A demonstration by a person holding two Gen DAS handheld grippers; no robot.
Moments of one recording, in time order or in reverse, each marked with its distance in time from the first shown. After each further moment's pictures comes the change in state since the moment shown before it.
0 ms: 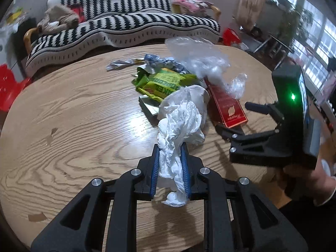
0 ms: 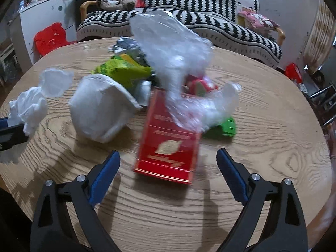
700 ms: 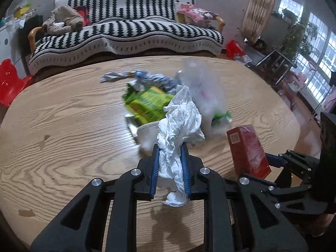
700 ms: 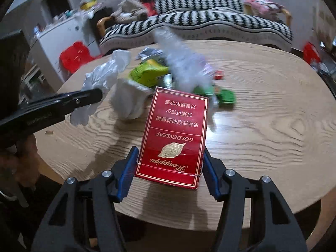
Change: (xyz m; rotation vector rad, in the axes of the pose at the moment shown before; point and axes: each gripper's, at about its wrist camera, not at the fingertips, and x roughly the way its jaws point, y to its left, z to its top) left arm -0.005 -0.024 0.022 -0.056 -0.065 -0.008; right arm -0.076 -0.039 -0.044 0.127 -0.023 0.241
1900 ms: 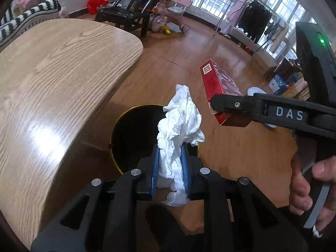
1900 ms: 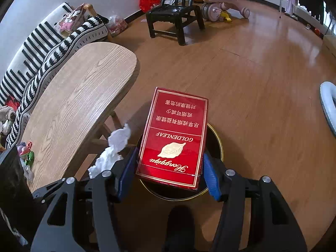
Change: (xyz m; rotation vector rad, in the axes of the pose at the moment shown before) left arm 0.138 -0.428 -0.070 0.550 0.329 -0.619; right arm -0.202 -0.343 -0.189 0.885 -0.030 -0.503
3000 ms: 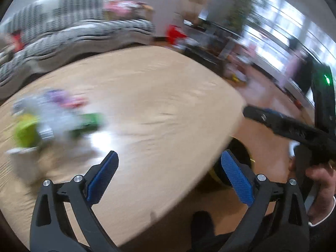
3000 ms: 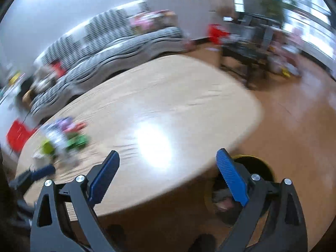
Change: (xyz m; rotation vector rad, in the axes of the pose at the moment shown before) left arm -0.240 0.126 -0.109 -0.321 -0.297 0.407; right arm -0.033 0.217 -0.034 -0.413 -0.177 0.246
